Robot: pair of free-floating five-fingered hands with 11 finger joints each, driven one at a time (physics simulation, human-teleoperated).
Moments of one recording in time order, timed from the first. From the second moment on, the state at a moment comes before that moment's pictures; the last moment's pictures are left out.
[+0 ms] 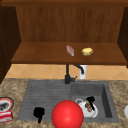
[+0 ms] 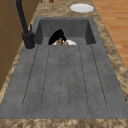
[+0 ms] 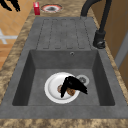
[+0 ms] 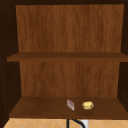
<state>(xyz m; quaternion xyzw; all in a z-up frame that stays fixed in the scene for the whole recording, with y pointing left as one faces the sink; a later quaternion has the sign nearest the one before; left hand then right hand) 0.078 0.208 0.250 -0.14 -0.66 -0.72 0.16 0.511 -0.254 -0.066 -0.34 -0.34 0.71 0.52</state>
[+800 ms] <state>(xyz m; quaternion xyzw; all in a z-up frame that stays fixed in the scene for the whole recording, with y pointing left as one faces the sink) 0.078 0.208 0.250 -0.14 -0.66 -0.72 0.16 0.515 -0.261 -0.067 -0.25 -0.35 0.77 0.47</state>
